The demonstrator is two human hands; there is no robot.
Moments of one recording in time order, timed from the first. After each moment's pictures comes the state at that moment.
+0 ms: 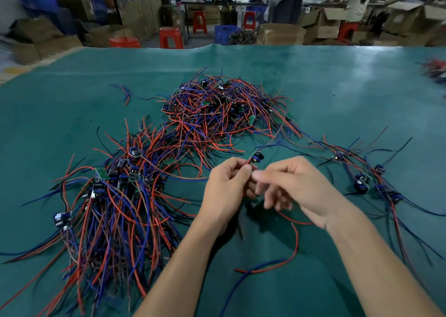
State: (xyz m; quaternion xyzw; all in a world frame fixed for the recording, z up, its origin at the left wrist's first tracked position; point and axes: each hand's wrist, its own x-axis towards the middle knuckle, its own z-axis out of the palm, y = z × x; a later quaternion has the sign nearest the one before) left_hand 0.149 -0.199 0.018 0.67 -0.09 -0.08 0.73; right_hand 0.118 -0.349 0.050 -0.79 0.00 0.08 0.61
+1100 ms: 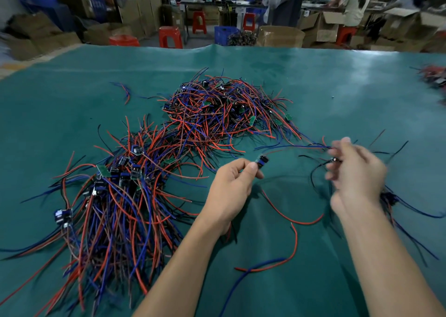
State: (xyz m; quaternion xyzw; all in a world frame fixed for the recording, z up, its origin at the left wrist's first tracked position) left_hand 0.146 -0.199 0.017 0.69 -0.14 -0.08 0.71; right_hand 0.134 -0.401 0.039 -0.57 0.29 -0.35 0.69
